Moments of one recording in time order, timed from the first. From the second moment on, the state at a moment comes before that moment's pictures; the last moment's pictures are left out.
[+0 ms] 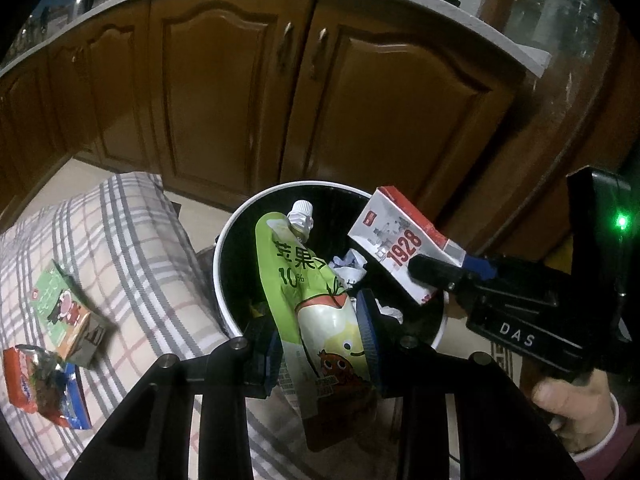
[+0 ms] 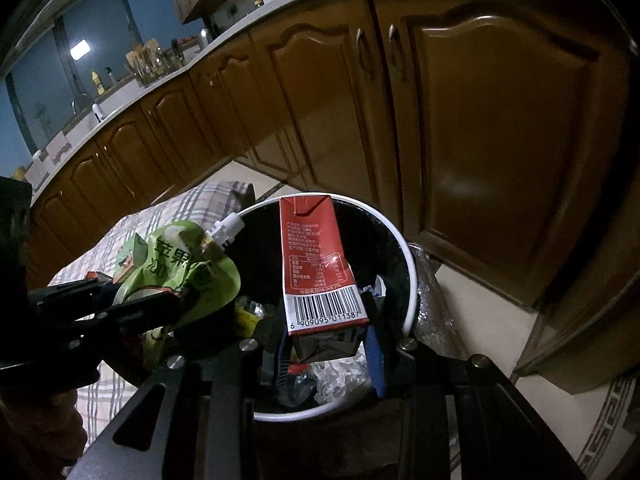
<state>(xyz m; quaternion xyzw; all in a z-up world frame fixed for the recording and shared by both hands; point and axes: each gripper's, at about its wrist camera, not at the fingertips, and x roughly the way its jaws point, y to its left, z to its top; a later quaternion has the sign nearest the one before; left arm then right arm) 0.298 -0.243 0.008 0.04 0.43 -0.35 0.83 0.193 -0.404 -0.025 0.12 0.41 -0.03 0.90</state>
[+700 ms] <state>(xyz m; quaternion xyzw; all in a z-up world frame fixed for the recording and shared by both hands) 0.284 -0.180 -0.006 -0.04 0.44 -0.32 0.84 0.180 -0.405 -0.026 0.16 0.39 -0.02 0.91</state>
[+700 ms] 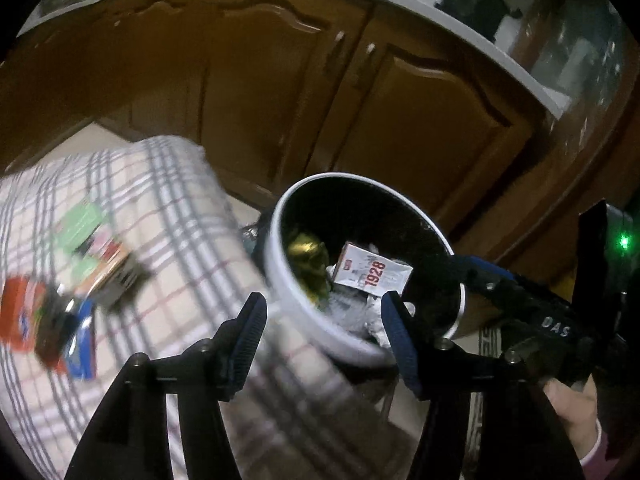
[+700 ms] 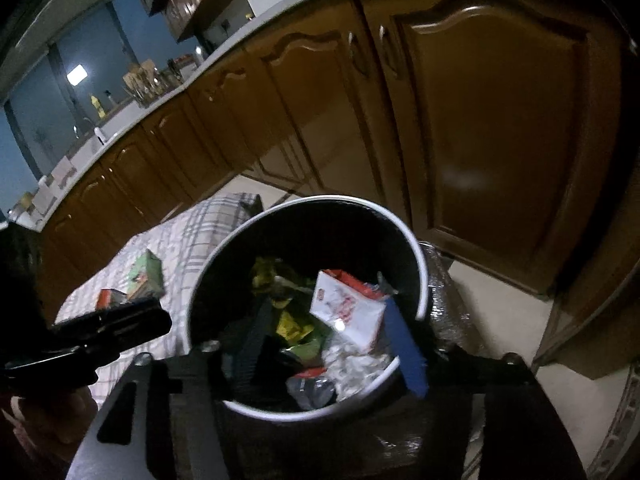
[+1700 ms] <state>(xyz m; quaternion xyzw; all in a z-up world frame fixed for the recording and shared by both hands) 0.216 0.050 -0.019 -0.16 0.44 -0.17 0.87 0.180 -0.227 -0.033 0.10 0.39 0.13 0.91</state>
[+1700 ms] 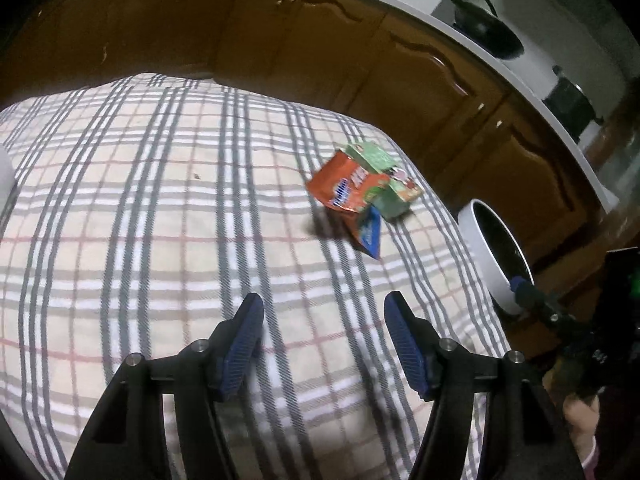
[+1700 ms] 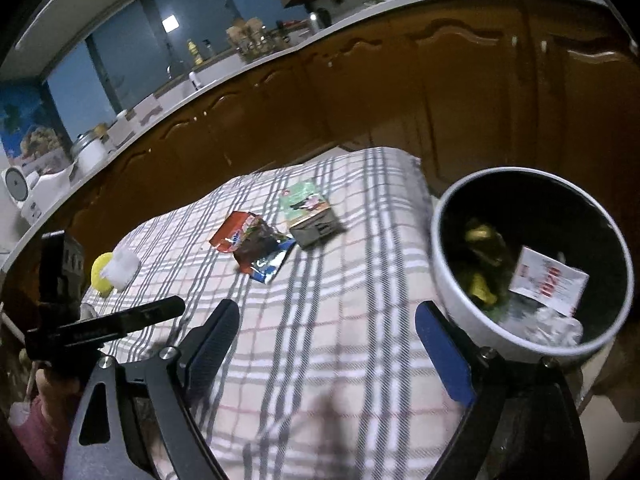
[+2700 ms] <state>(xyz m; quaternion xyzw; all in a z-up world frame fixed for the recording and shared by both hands) 0.333 0.035 -0.065 -0.20 0.46 -0.21 0.84 0.308 -0.187 -0.071 0.05 0.44 0.18 0.88</state>
